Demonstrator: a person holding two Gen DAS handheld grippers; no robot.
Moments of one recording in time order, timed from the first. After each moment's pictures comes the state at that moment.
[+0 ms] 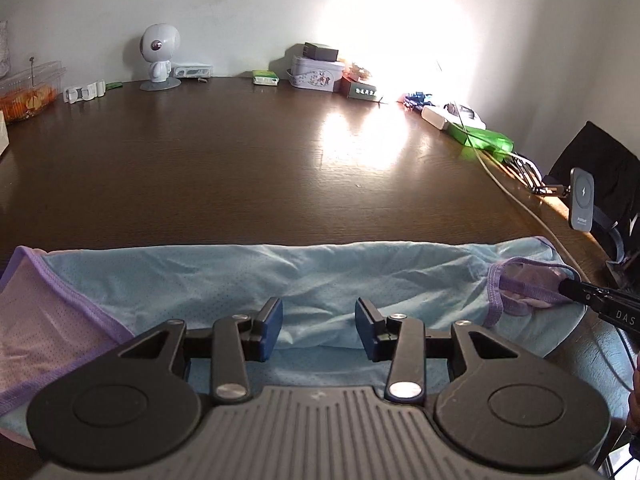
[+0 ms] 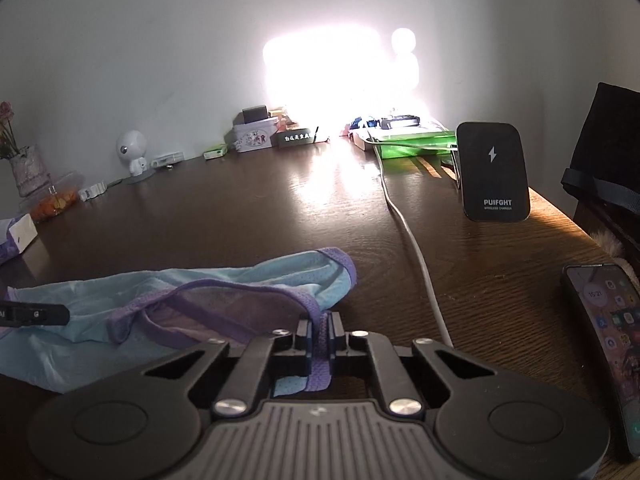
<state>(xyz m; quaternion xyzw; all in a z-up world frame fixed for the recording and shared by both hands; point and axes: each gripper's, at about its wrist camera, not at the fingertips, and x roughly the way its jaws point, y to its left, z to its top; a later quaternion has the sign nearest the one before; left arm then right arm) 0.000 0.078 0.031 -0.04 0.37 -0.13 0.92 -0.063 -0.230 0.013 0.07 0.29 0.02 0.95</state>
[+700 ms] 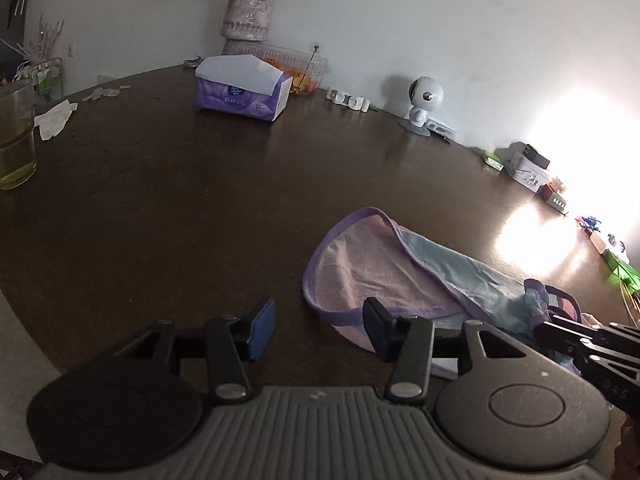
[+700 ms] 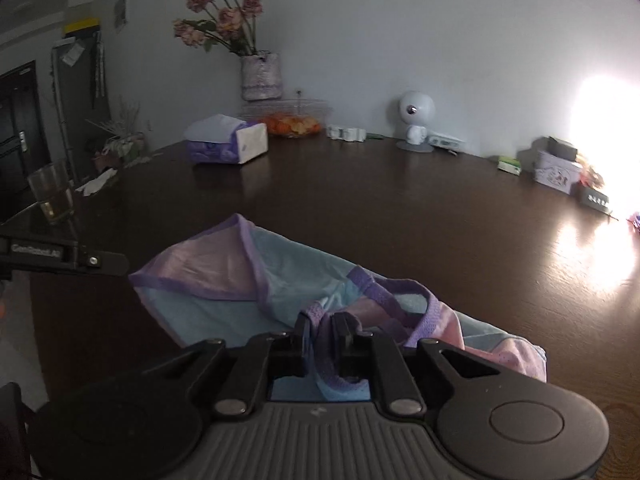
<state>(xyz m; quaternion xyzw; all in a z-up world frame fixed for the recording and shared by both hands) -0.110 0.251 0.037 -0.17 0.33 0.13 0.92 -0.034 -0.001 0.034 -0.08 0.29 0.34 0.89</state>
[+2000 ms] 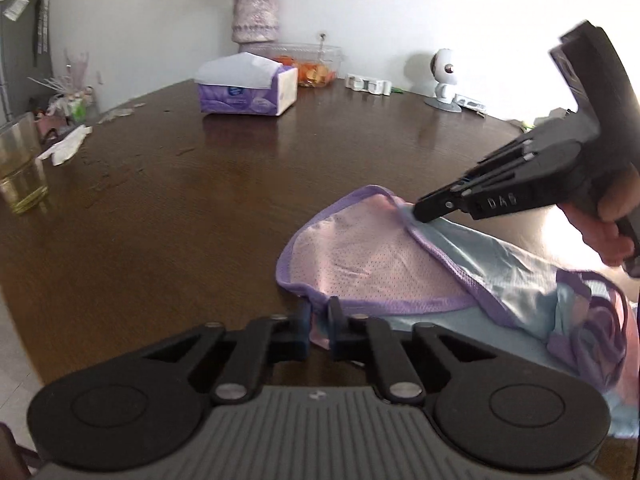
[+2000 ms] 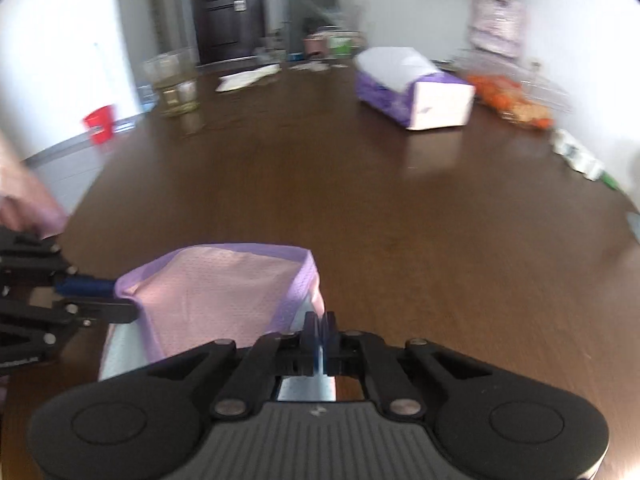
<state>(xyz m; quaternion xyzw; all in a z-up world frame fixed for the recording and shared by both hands) -0.053 0.204 0.023 -0.10 0.35 0.20 0.91 0.157 0.122 0.032 -0.27 0.32 0.59 0.69</state>
